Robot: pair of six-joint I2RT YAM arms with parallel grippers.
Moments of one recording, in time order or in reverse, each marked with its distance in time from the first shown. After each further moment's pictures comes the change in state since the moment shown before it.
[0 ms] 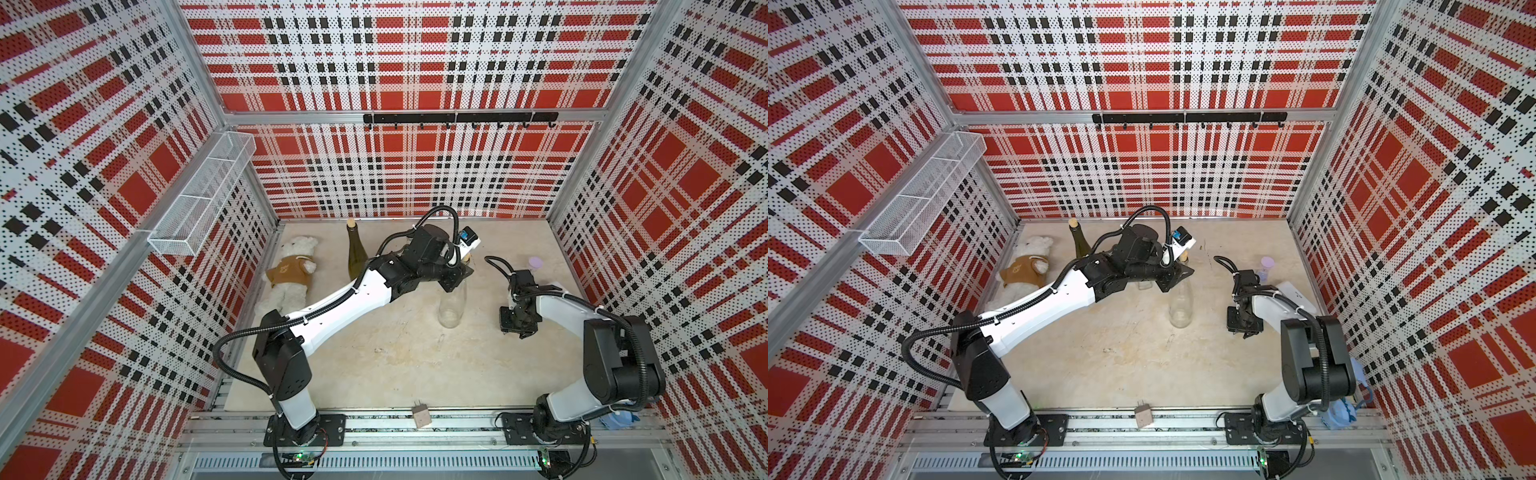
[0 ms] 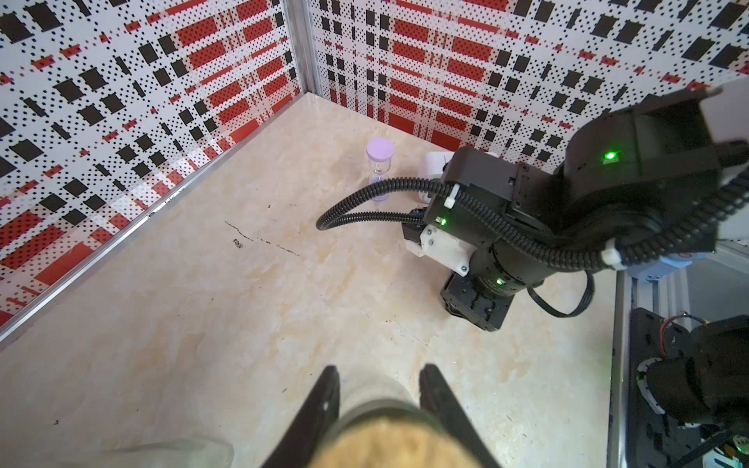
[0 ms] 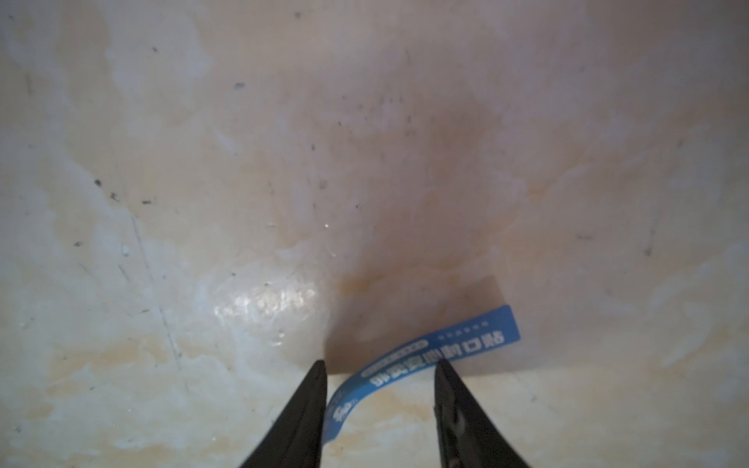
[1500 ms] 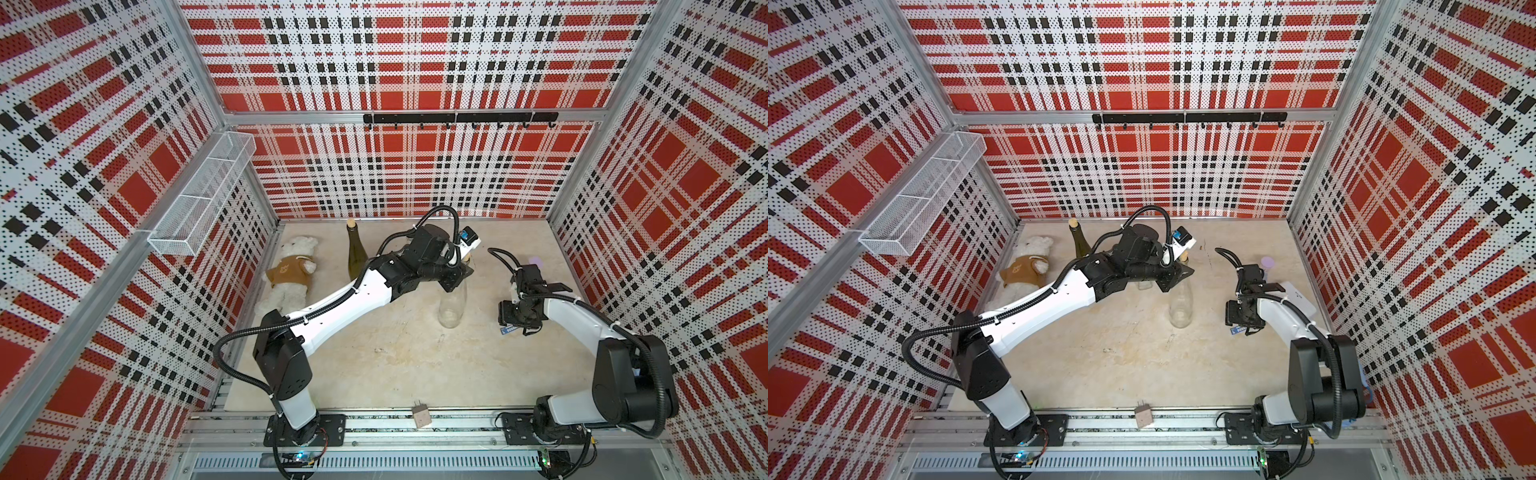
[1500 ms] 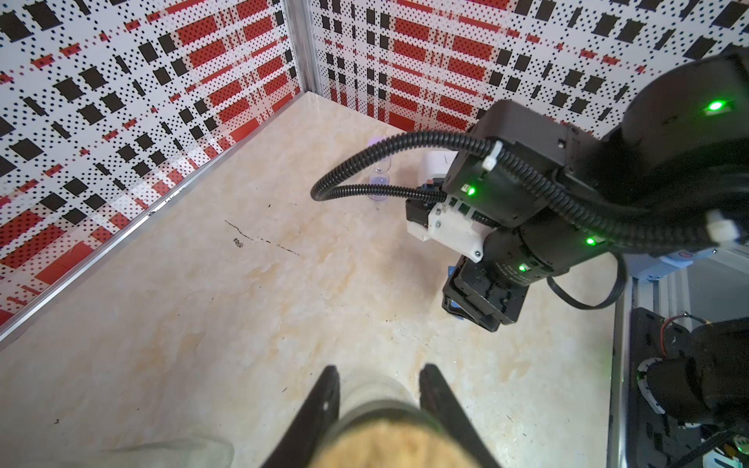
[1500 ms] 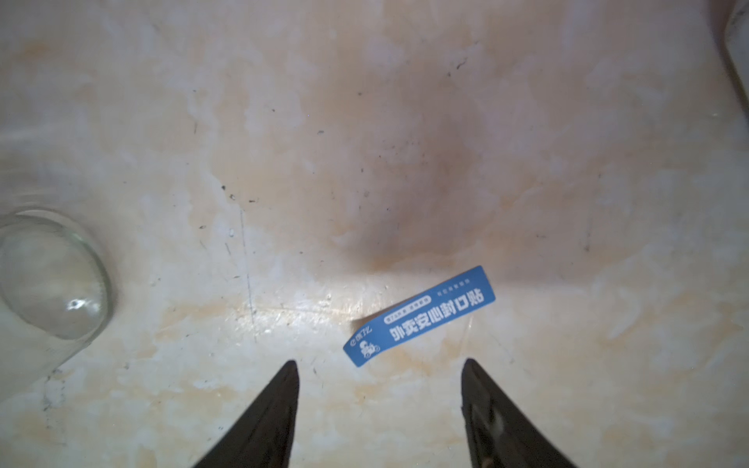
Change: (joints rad) left arm -0.001 0.003 0.006 -0.006 -0.003 0.000; right arm 0.000 -0.150 0.029 -0.064 -0.039 -0.016
